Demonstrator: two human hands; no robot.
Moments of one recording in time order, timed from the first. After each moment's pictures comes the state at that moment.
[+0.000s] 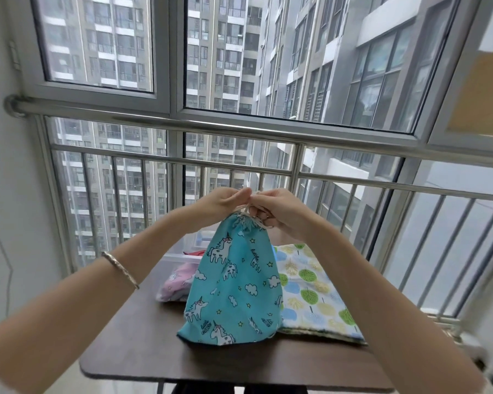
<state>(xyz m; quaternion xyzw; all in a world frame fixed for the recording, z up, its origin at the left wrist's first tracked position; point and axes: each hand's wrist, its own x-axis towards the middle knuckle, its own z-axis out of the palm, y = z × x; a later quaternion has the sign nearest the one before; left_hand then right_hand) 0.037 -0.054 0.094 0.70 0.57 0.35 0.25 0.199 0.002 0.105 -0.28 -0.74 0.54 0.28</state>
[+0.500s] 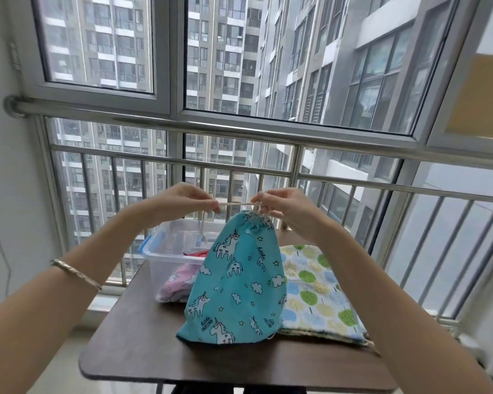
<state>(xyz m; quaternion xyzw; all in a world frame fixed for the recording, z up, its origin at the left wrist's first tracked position) -0.026 -0.077 0.097 0.67 0.59 0.37 0.25 0.214 0.012 0.105 -0.26 -0.75 0.52 0.32</state>
